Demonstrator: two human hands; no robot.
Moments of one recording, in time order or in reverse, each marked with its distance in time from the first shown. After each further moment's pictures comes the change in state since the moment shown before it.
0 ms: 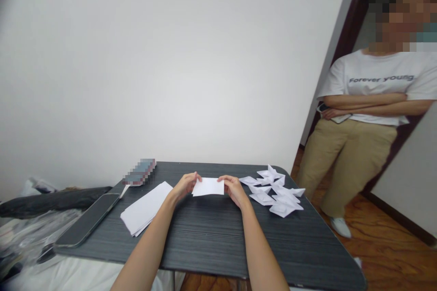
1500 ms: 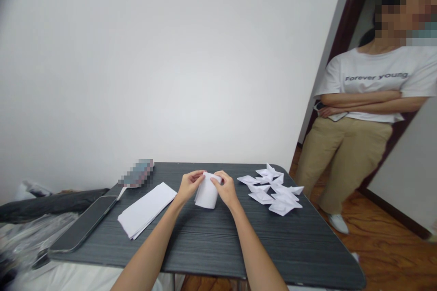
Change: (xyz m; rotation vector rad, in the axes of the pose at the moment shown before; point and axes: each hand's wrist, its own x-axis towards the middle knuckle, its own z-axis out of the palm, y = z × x) left_hand 0.006 0.001 0.035 0.317 0.241 0.344; right_hand -0.002 -0.006 0.030 -0.570 0.192 -0.528
